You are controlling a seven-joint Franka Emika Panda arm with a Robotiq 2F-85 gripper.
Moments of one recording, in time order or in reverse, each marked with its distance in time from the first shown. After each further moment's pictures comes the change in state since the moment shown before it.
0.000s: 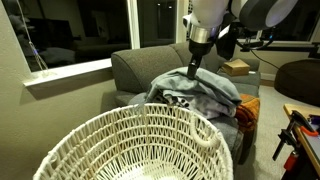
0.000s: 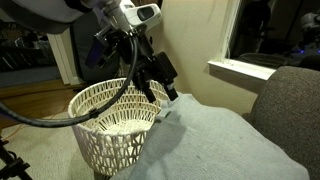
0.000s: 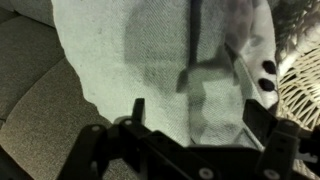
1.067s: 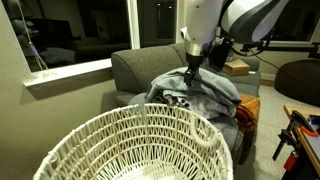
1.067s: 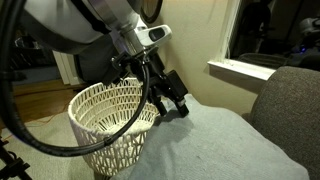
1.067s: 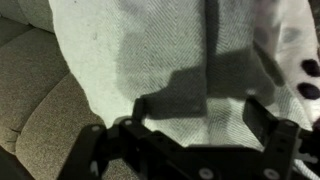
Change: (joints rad) arm 0.015 0.138 -0.056 0.085 -0.124 -0.002 0.167
